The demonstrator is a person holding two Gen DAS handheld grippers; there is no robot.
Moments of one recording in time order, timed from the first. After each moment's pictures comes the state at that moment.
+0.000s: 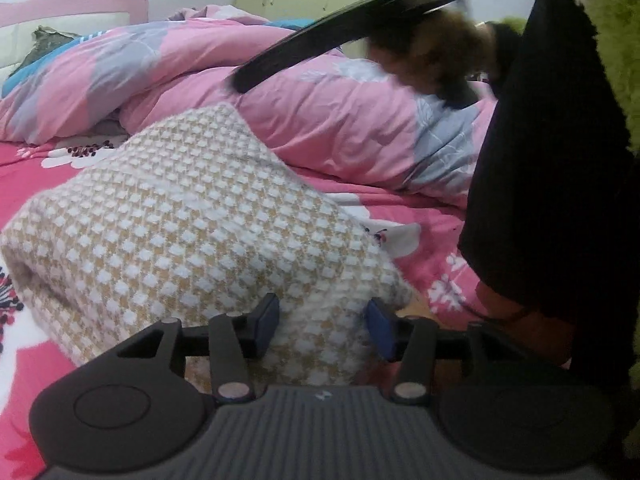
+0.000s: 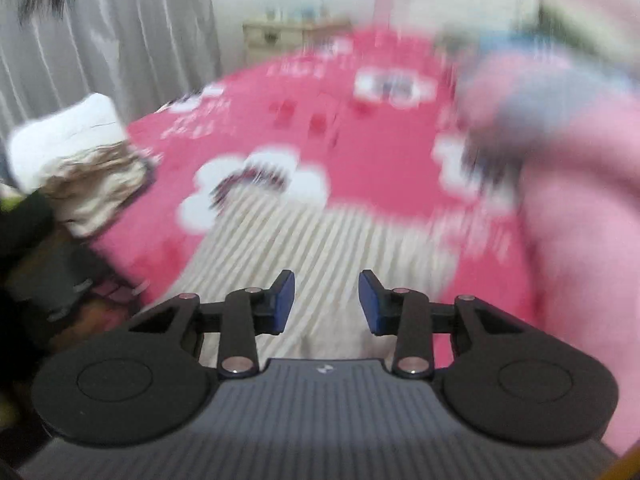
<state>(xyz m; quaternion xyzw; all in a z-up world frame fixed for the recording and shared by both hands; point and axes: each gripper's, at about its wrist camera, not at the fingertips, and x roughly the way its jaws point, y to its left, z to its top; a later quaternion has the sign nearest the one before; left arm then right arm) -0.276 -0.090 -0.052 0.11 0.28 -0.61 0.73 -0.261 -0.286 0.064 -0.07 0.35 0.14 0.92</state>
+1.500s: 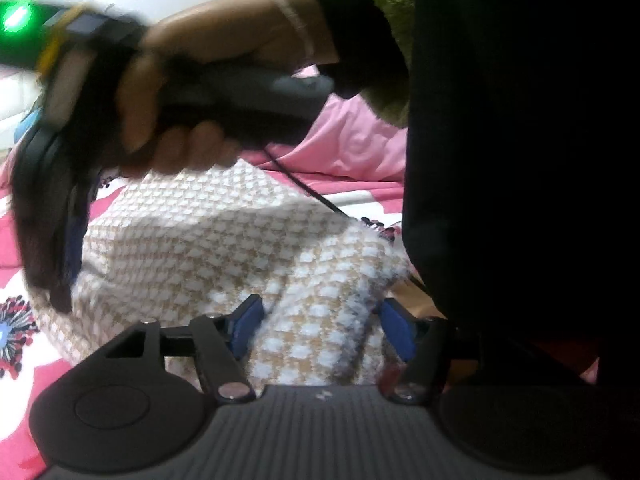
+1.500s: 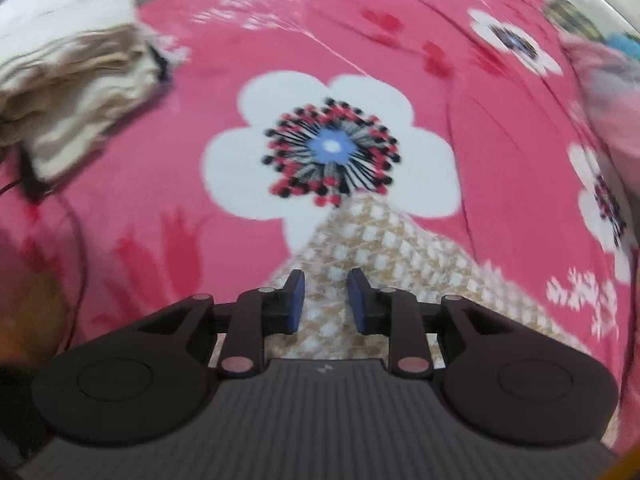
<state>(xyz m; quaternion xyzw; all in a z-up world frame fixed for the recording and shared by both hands) -0.318 -0.096 -0.056 0.16 0.22 -0.58 0.76 -0.120 -0.132 -0.032 -0.17 0.50 0.19 0.83</state>
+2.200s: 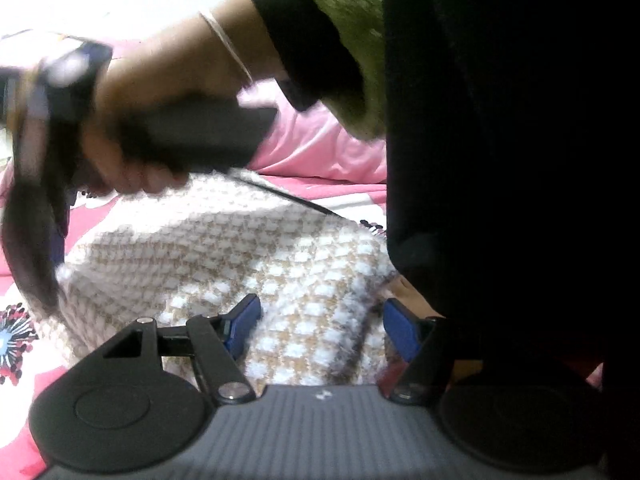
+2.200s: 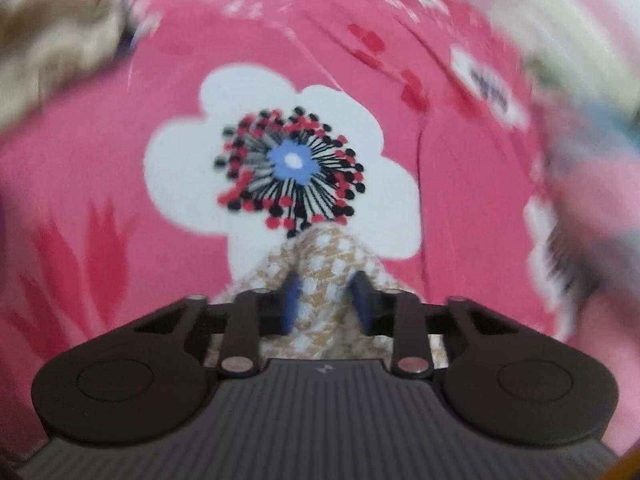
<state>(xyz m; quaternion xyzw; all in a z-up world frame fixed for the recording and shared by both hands) -0.316 -0.103 -0.060 0.16 0.21 -0.59 0.76 -0.100 -0.128 -0.038 -0.22 0.47 0.16 0.84</state>
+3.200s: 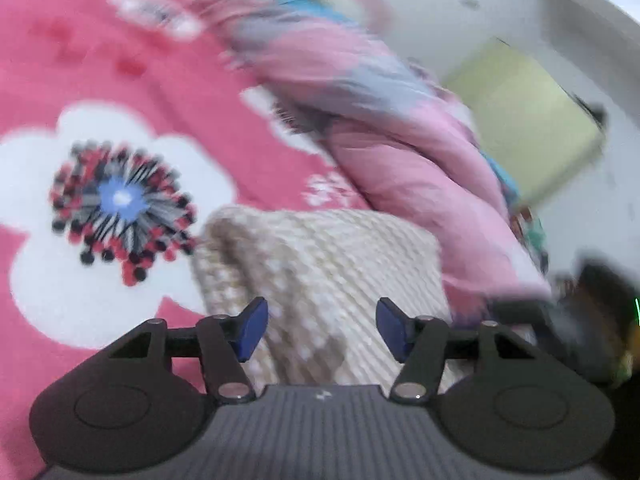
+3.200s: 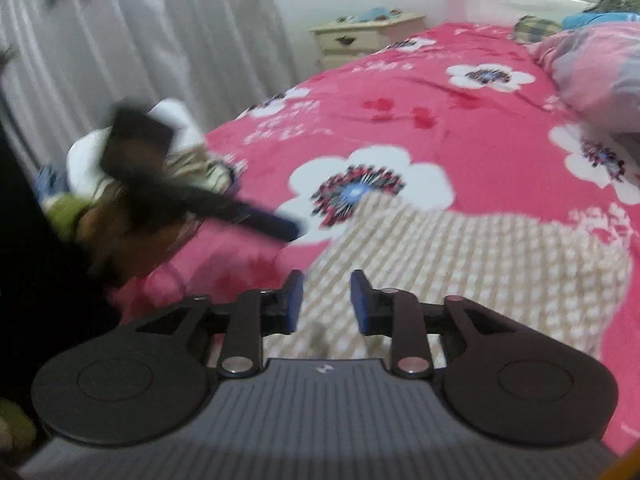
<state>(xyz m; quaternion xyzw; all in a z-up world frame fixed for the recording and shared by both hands) -0.117 -0.007 -0.075 -0.24 0.44 -0.41 0.76 -0.240 -0.245 0.004 0.03 0.37 0.28 0.89</state>
